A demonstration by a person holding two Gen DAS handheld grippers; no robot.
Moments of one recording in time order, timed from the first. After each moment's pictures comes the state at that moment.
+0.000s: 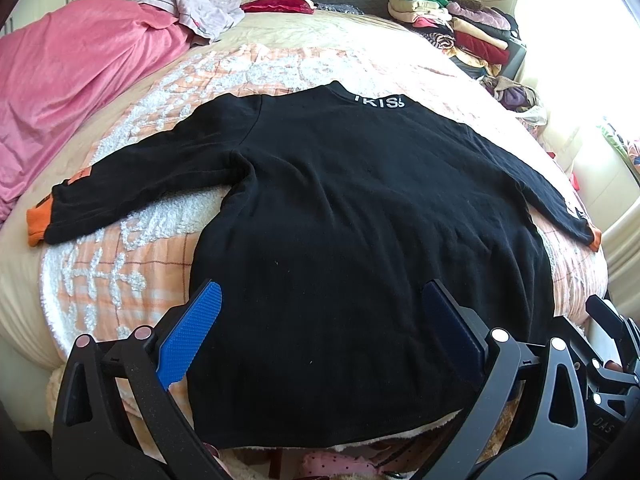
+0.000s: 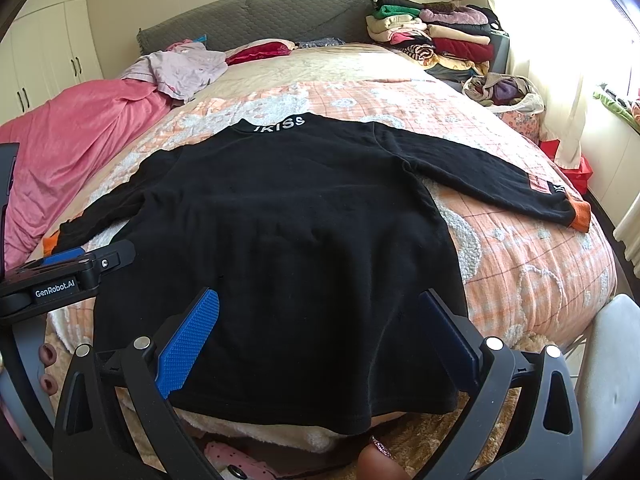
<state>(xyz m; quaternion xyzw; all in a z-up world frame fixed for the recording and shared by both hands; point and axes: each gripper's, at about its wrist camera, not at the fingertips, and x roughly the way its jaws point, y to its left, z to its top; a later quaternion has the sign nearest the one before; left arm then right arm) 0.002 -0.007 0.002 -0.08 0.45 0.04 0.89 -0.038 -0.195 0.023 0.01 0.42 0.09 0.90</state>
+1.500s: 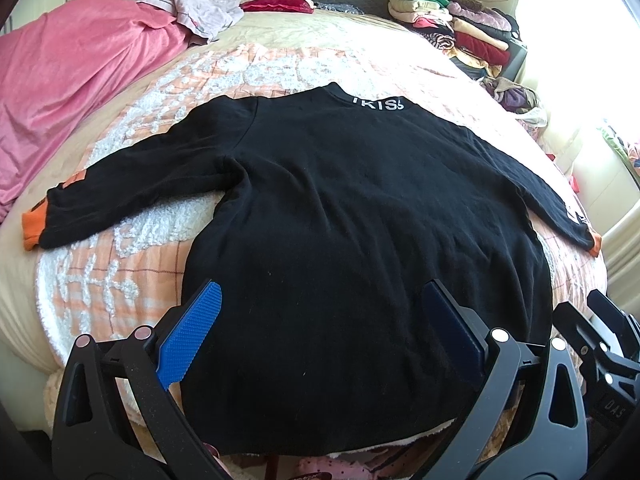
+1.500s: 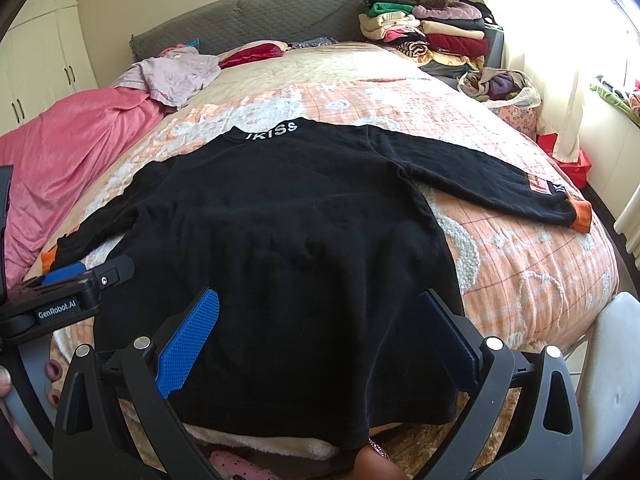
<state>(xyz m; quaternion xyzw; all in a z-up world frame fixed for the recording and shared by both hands) 0.012 -0.009 0.001 -0.09 0.45 0.04 0.89 -0.020 -0.202 0.029 0.03 0.42 0.08 0.90</state>
